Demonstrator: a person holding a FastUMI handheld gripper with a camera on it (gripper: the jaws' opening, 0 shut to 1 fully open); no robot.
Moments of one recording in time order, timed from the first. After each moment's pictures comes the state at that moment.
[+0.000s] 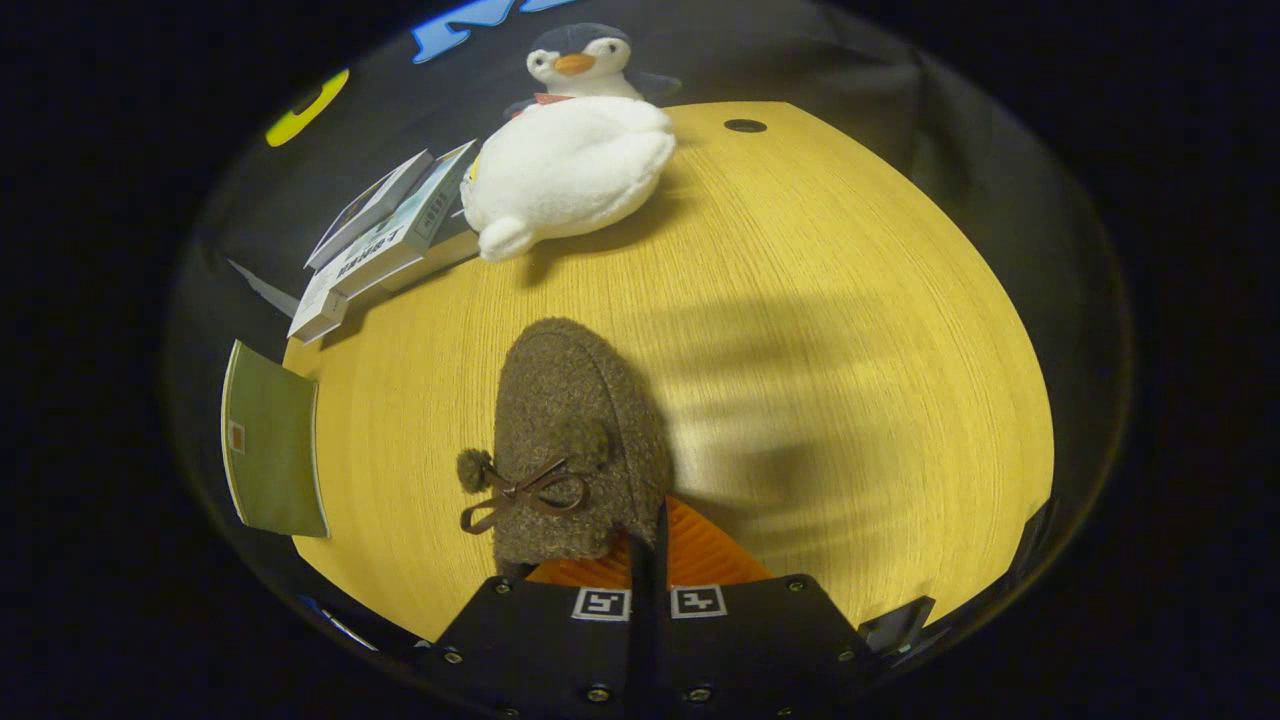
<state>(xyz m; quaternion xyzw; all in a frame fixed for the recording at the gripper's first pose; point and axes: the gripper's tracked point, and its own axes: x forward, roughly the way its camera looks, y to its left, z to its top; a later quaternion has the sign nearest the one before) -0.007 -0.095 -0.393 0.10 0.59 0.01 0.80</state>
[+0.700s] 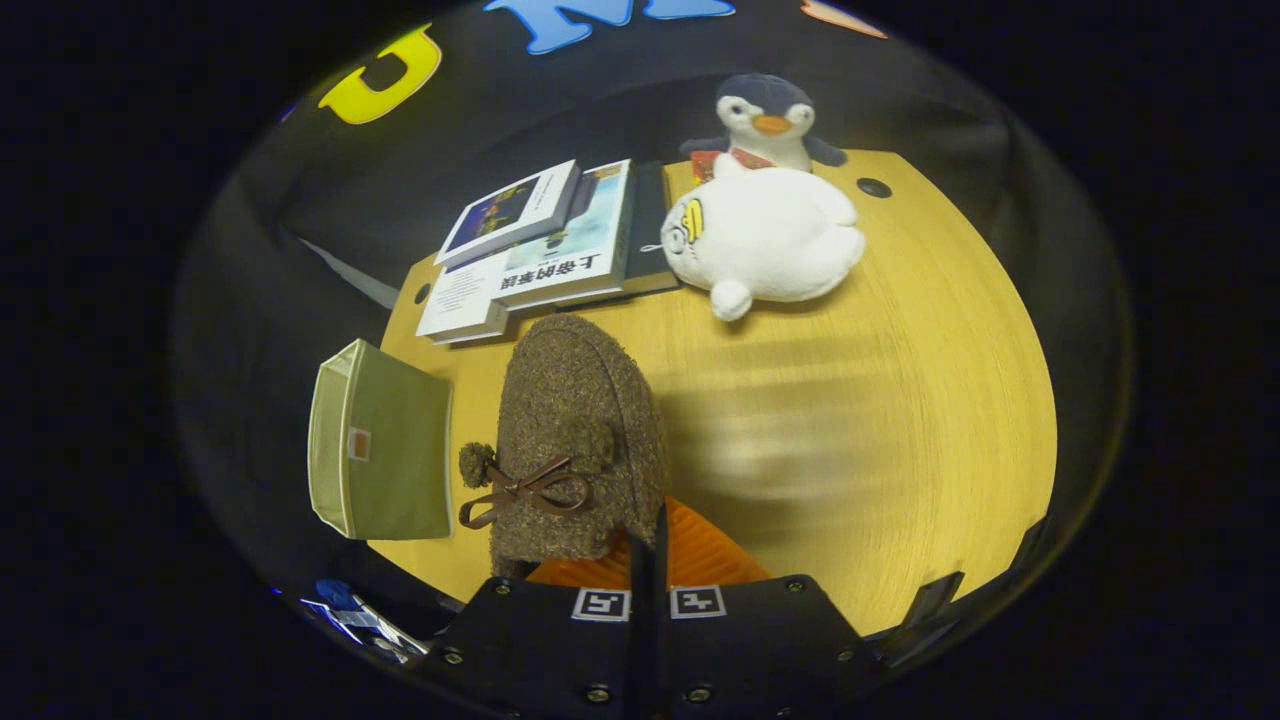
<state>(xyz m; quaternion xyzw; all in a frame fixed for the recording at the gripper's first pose) 0.013 0.045 -0.282 0.10 0.58 0.12 0.80</state>
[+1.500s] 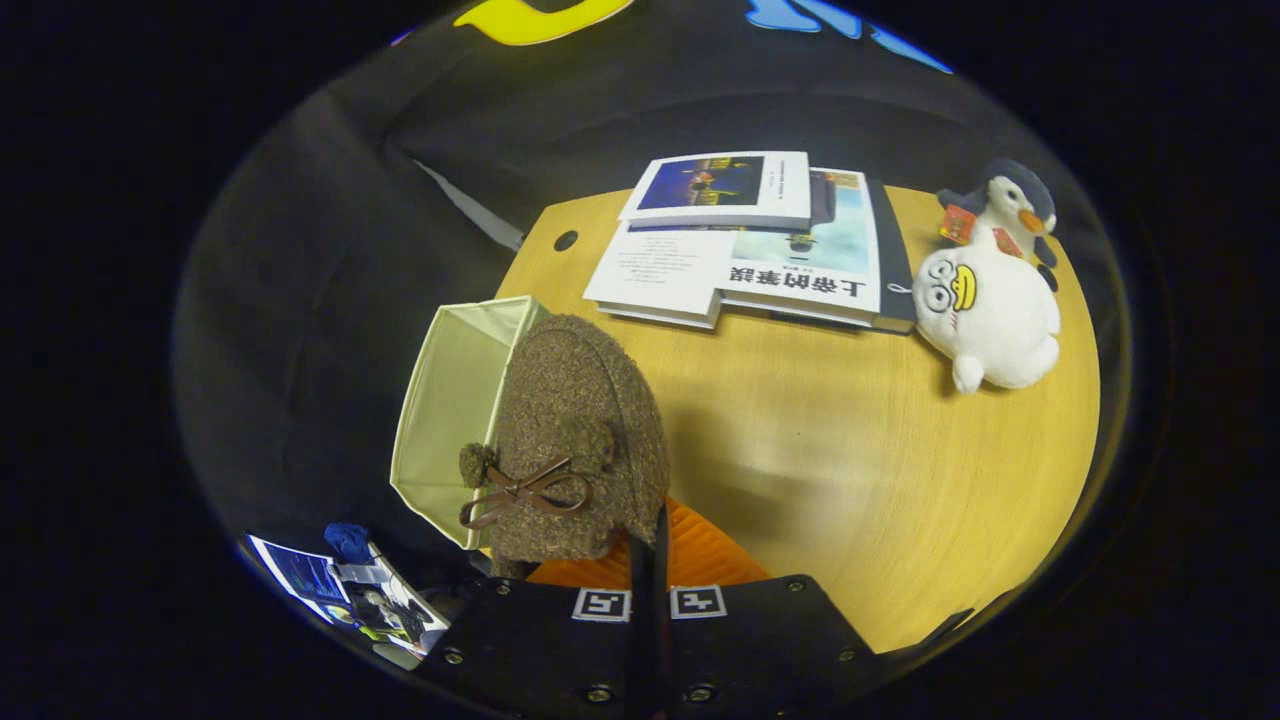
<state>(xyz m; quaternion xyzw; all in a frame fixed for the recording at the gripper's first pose) 0.019 0.225 -0.241 0.04 0.59 0.27 0.76</state>
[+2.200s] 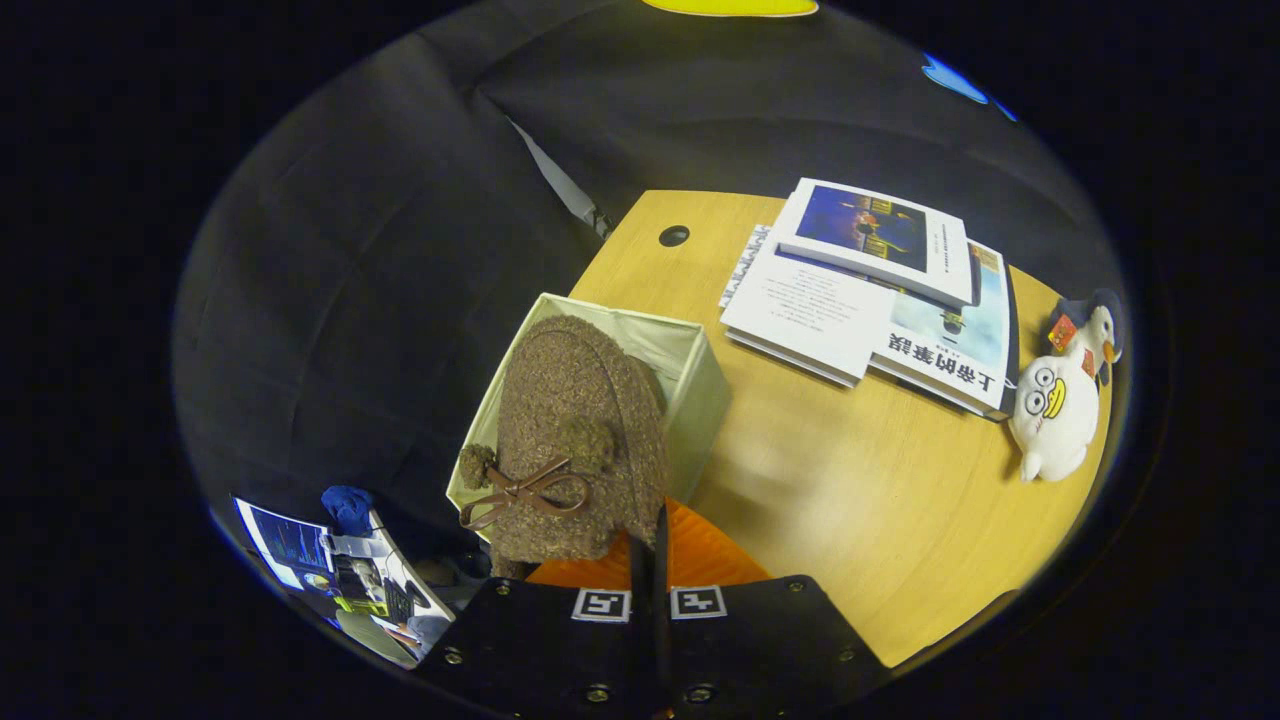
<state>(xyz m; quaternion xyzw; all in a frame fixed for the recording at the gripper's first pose) 0.018 0.350 -0.210 -0.01 0.59 0.35 0.73</state>
